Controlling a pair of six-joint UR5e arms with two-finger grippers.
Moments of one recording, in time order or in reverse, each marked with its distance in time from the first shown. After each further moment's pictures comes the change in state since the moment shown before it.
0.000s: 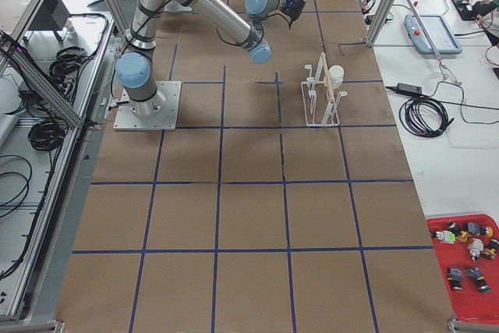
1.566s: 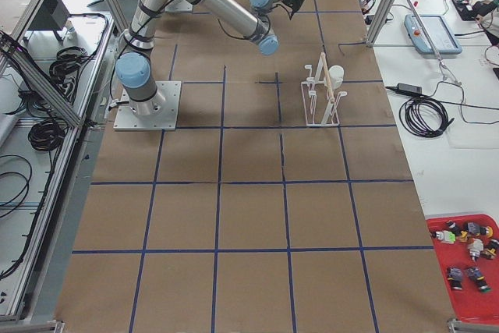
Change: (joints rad) left arm -0.004 -0.001 -0.003 0.001 -0.001 0.000; right arm 0.058 0.064 -0.095 0.013 -0.004 0.075
